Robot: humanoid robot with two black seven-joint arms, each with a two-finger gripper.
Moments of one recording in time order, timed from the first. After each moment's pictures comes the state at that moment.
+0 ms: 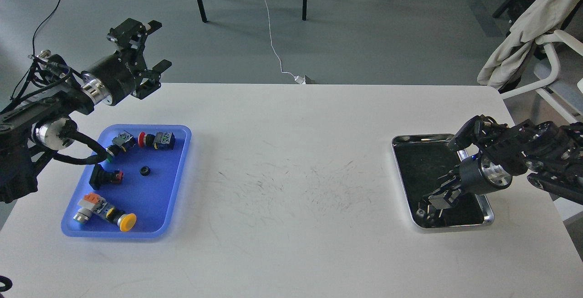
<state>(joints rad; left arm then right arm) -0.90 0.54 -0.36 -0.67 0.25 -0.45 -0.38 1.16 -0.65 -0.37 1.01 -1.78 0.36 0.49</state>
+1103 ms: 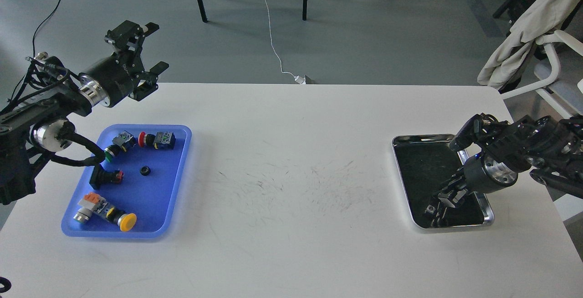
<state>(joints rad) -0.89 0.54 -0.36 -0.66 0.25 -0.45 -0.38 1.20 -0.65 -0.41 1.01 -1.81 0.42 0.49</state>
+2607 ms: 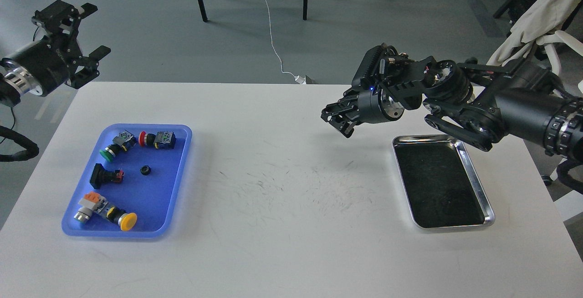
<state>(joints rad) -0.89 0.78 -0.37 -0.74 0.24 -0.48 -0.38 1.32 -0.20 -0.21 0.75 -1.81 0.11 0.49</state>
